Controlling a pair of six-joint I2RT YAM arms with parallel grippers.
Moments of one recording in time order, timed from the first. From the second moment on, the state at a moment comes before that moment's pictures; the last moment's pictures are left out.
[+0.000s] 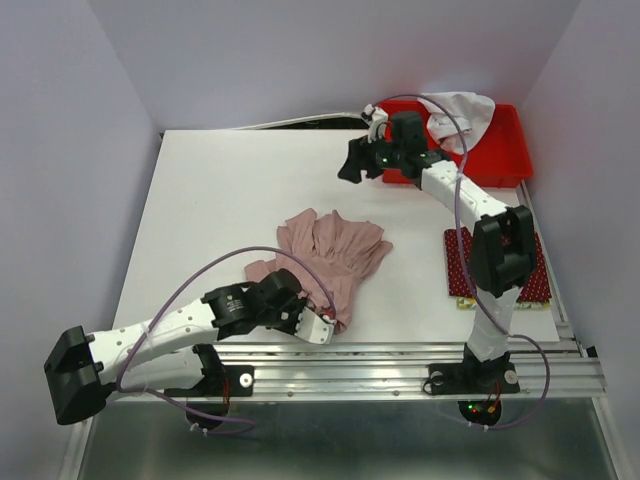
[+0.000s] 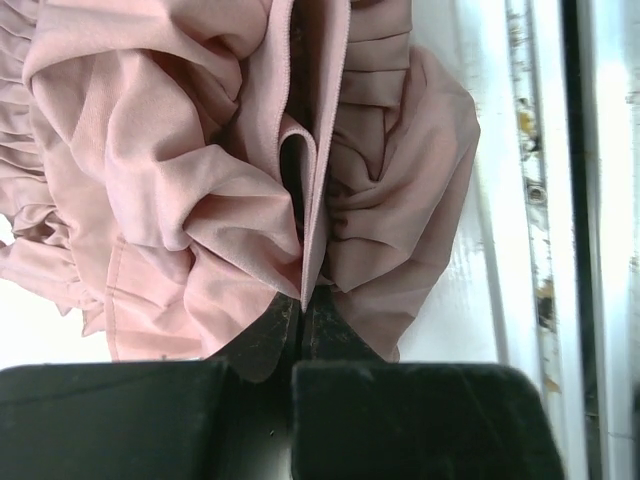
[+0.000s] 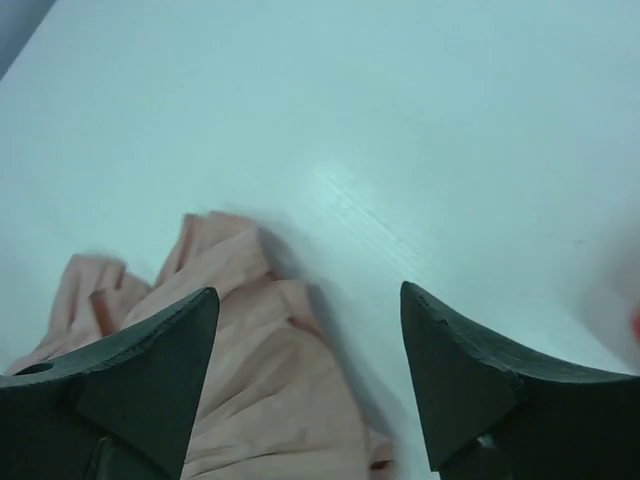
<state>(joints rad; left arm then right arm) -1.05 0.96 0.58 -0.56 0.06 0.88 0.41 1.94 1.65 -0.25 -0.55 0.09</state>
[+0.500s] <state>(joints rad) -1.05 1.01 0.91 -0.88 0.19 0.80 0.41 2.15 1.59 -0.33 -0.56 0.06</state>
